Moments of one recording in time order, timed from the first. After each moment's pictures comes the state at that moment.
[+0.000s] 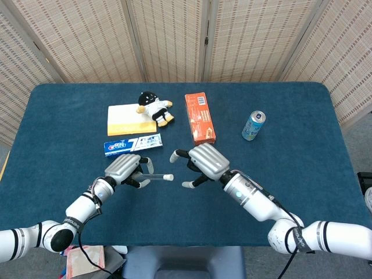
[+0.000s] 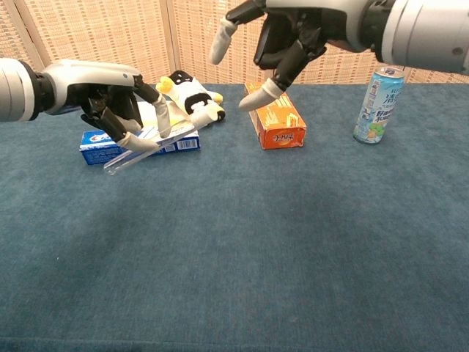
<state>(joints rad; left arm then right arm) -0.91 -1.22 -0.17 -1.78 0.90 0.77 0.05 0.89 -1.27 0.26 -1.83 -1.21 0.88 0.05</state>
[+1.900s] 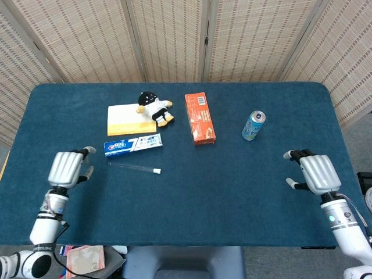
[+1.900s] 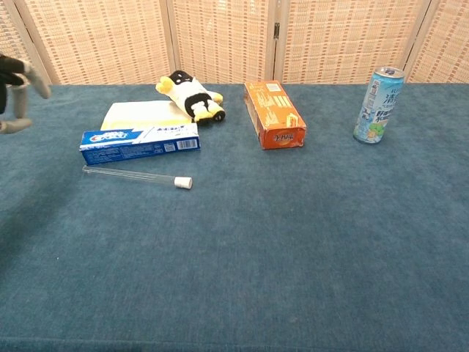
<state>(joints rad) -0.63 -1.26 0.01 -1.67 1.05 1.39 0.34 0.41 -0.99 0.04 -1.81 -1.25 1.24 -0.19</state>
